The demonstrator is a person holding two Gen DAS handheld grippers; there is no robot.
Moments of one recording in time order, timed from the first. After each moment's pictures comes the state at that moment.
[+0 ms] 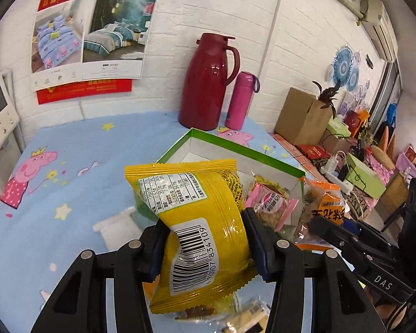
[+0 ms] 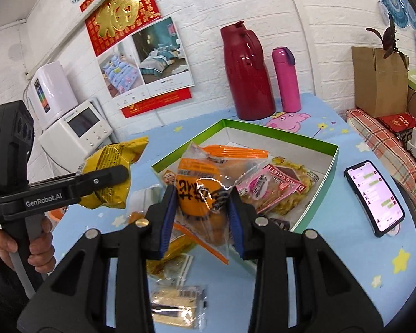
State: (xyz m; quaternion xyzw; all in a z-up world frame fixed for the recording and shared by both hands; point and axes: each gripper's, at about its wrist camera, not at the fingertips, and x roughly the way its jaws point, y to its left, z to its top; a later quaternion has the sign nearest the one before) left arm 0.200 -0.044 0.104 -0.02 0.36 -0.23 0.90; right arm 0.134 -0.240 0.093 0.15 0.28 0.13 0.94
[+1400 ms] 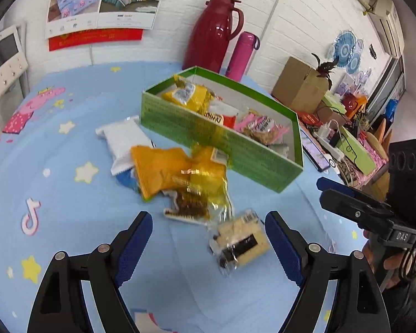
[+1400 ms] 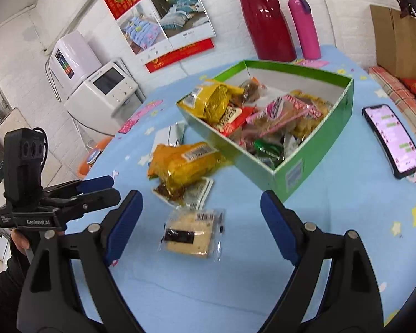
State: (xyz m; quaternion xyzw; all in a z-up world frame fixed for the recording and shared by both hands) left arm 0.106 -0.007 0.047 -0.05 0.44 -0.23 0.86; right arm 0.087 -0.244 0.054 0.16 0.39 0.23 0.88
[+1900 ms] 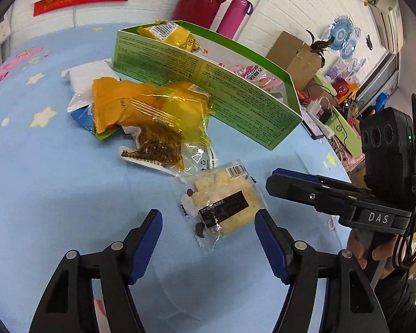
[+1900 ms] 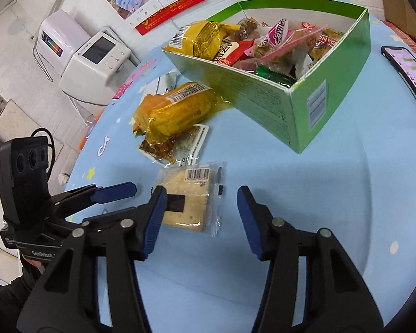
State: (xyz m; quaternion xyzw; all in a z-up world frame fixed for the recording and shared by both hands) left arm 0.095 -0.034 -0.013 -0.06 0.49 -0.27 0.82; right arm 0.099 -0.229 -0.002 0.18 0.47 0.25 0.83
